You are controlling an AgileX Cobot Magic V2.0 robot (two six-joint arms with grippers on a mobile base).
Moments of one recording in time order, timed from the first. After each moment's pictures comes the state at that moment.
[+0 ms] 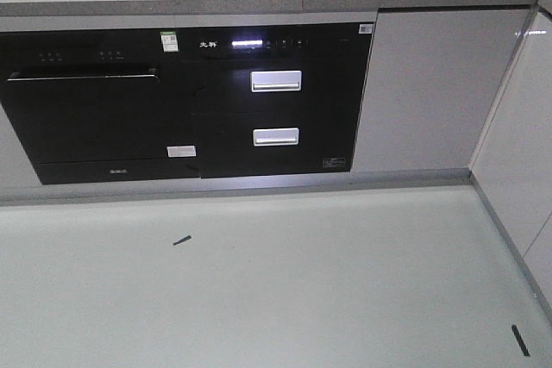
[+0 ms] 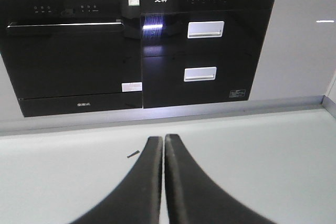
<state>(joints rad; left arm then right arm) -0.07 -0.02 0.03 0.01 0.36 -0.12 0.00 -0.02 0.04 -0.07 0.38 0.00</state>
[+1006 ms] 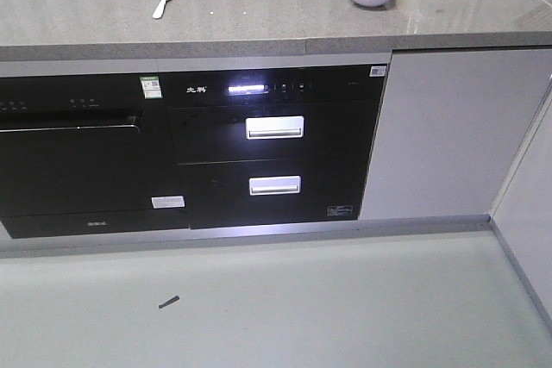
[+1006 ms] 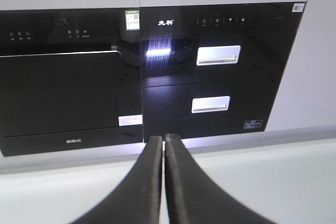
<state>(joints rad) -0.07 -0.02 0.03 0.01 0.36 -0.12 0.00 -0.02 0.04 -0.07 0.38 0.00</state>
